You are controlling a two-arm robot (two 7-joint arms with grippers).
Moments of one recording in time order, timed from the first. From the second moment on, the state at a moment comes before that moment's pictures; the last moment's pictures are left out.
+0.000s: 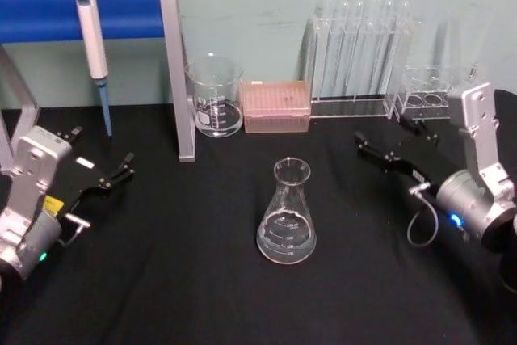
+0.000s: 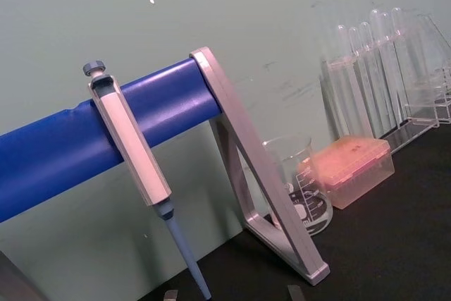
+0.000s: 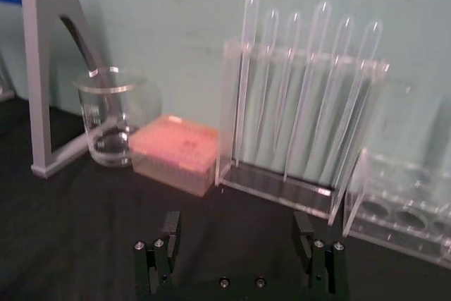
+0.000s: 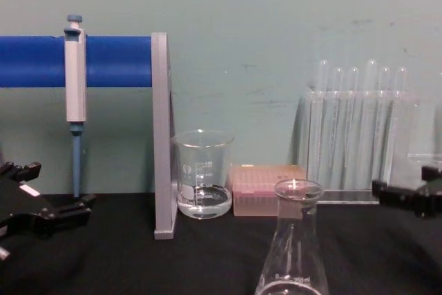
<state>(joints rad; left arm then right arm) -0.20 0.60 0.45 -1.41 -0.25 -0.12 0.03 0.29 0.44 -0.37 -1.32 0.39 0.00 0.18</state>
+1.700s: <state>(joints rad) -0.20 0.60 0.45 -1.41 -0.25 -0.12 0.03 0.28 0.41 -0.36 -1.28 0.35 0.02 0.19</state>
